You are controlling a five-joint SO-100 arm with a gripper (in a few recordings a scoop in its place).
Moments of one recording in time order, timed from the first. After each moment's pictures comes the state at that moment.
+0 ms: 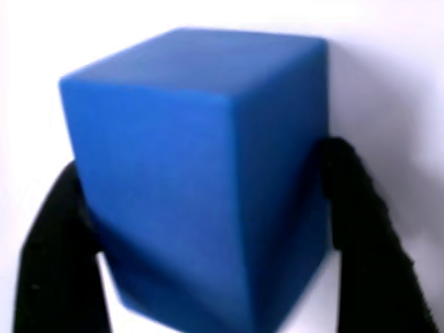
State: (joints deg) arm 32.6 34.2 38.9 50.5 -53.1
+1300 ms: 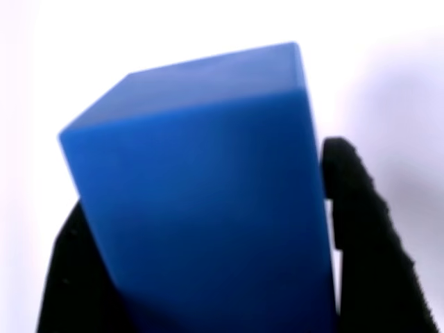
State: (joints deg) arm 32.4 55.6 51.6 59.2 -61.2
